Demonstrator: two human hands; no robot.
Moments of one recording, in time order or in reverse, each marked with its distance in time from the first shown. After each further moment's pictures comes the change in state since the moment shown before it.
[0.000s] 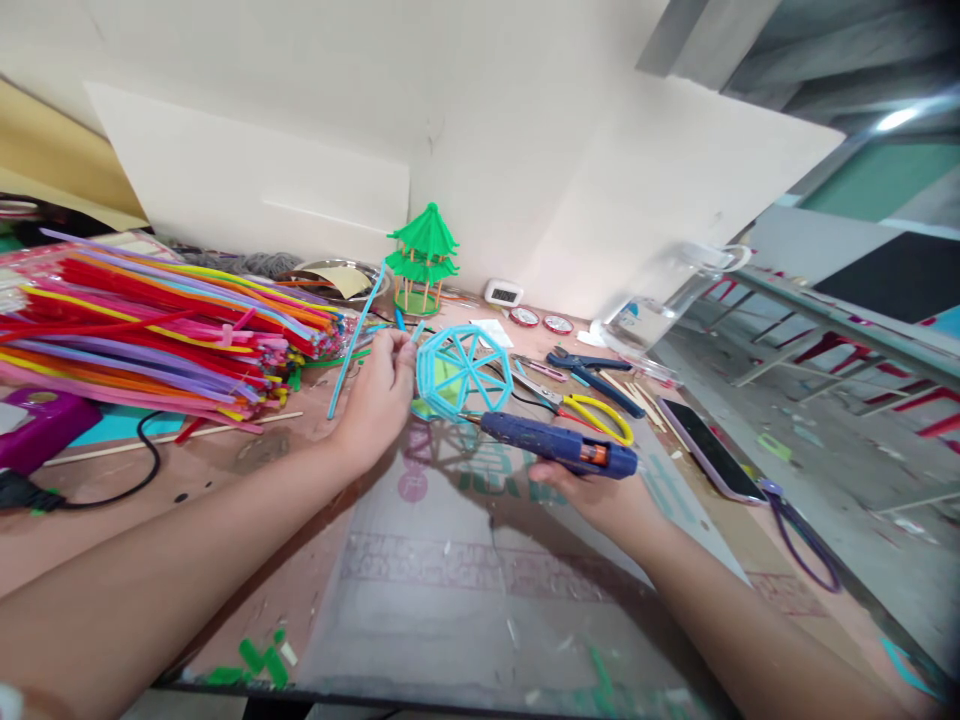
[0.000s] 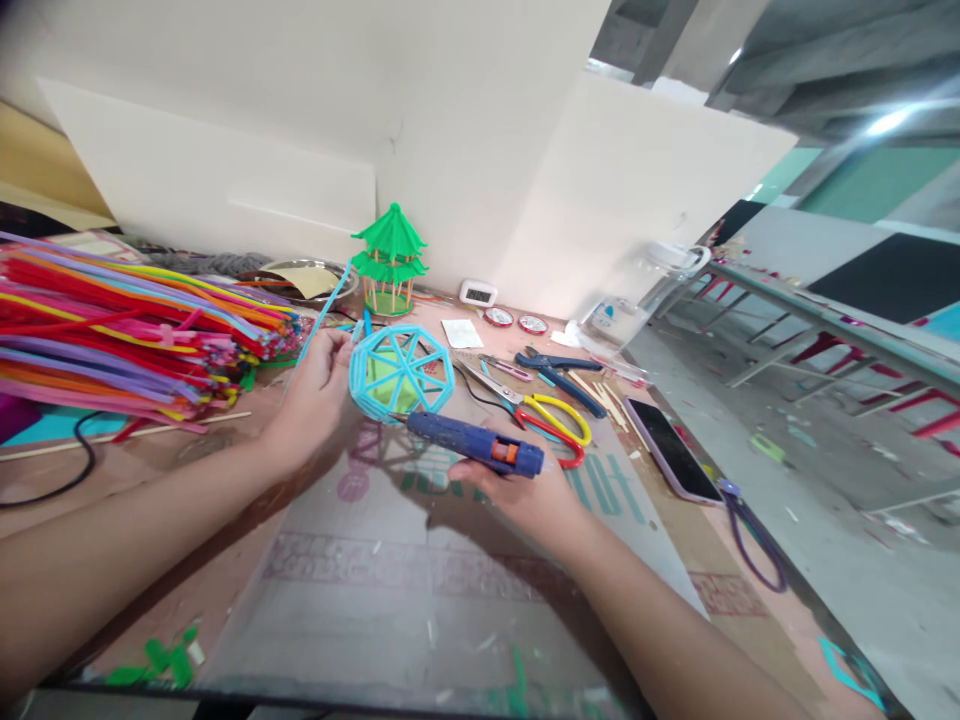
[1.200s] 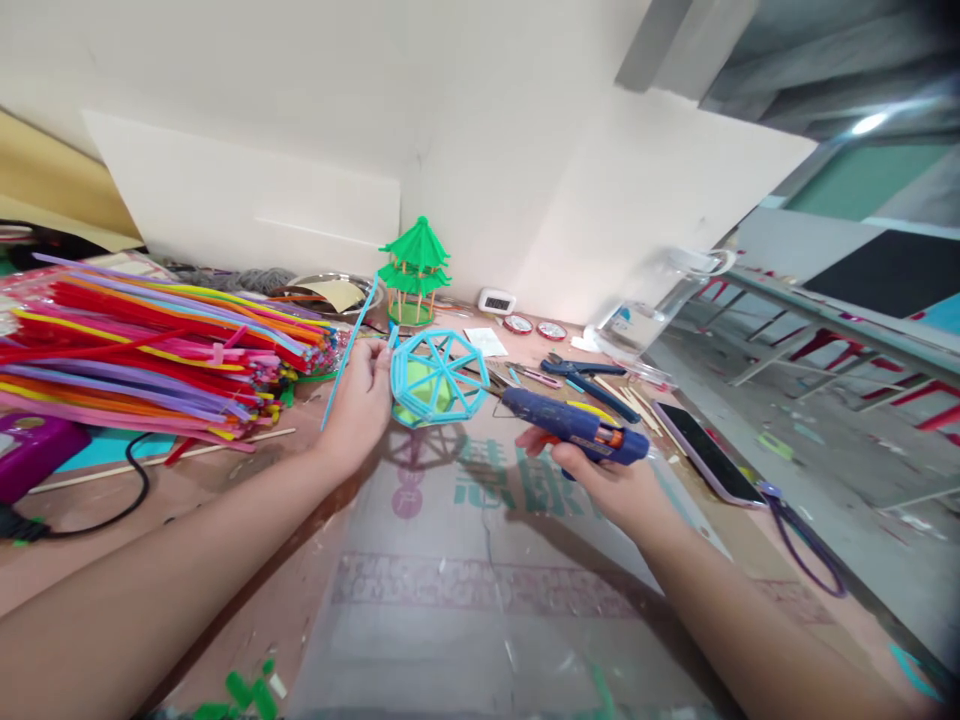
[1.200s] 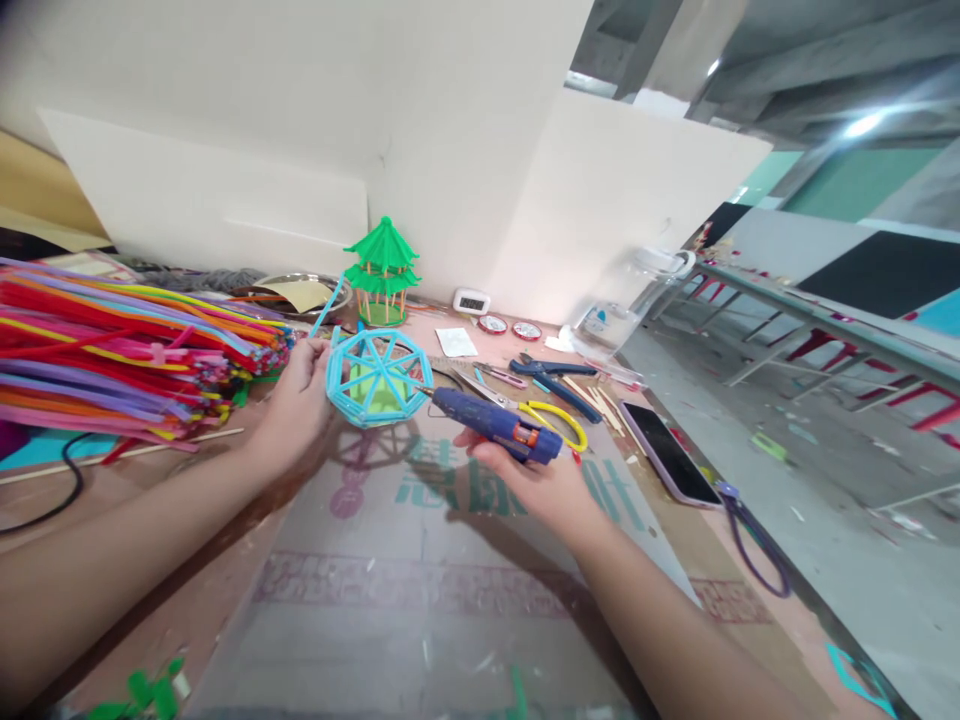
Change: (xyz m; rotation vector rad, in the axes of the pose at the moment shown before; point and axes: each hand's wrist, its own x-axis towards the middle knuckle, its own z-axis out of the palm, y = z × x) left_hand 0.012 -0.026 -0.001 -0.103 0.060 -0.058; right_hand 0.008 0.001 -0.021 0.112 -0.017 0.068
